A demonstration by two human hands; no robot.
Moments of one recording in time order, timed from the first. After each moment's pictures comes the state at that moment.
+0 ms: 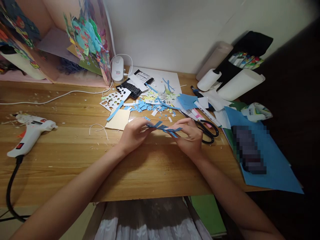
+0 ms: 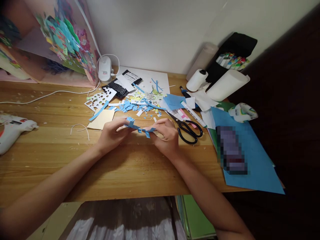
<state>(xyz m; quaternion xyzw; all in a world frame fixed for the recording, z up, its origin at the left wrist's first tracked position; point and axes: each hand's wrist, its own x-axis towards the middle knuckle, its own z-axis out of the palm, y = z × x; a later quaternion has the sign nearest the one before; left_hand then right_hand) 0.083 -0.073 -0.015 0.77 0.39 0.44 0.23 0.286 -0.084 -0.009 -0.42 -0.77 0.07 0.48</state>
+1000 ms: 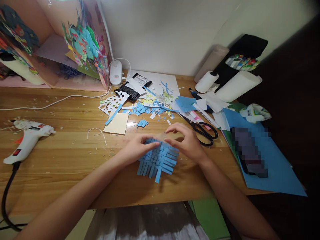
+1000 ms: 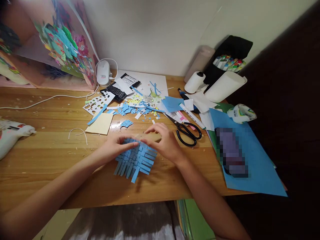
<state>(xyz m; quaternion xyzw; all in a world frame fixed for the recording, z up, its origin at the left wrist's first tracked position) 0.095 -0.092 0.000 0.58 0.45 0.27 0.62 0.296 -0.086 0.011 -0.46 -0.77 0.27 0.36</state>
